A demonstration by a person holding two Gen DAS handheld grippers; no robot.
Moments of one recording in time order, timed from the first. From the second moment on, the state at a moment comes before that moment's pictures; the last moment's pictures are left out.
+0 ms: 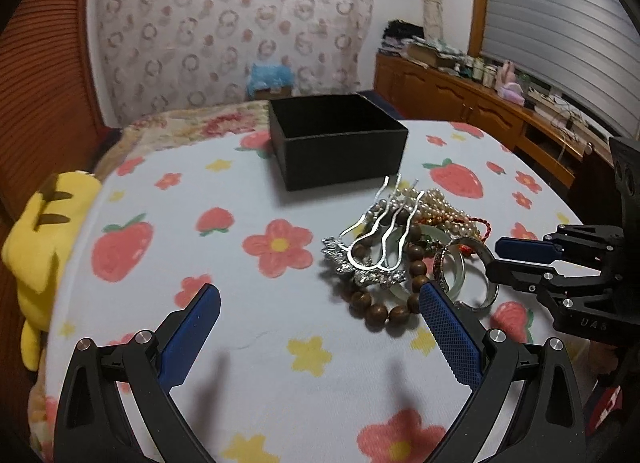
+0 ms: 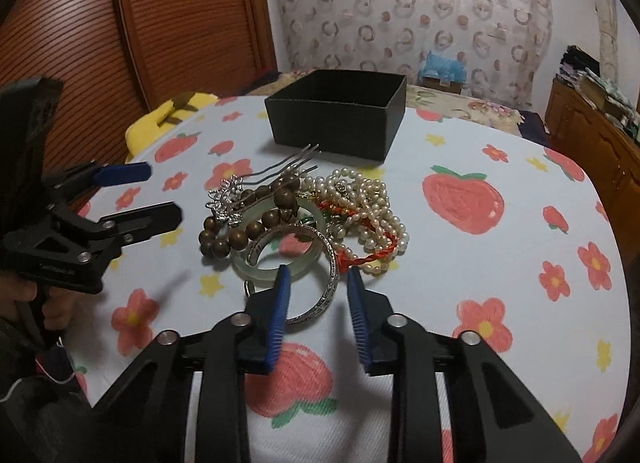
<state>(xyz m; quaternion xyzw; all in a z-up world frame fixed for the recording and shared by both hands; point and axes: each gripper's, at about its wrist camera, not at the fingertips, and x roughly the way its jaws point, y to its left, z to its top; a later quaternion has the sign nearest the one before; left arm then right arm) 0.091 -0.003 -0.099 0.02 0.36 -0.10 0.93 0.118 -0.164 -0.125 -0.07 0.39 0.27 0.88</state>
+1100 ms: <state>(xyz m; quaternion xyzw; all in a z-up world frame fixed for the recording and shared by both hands) 0.127 -0.012 -0.110 0.00 0.39 -0.16 0.91 0.126 -0.162 -0.126 -0.09 0.39 0.28 0.87</state>
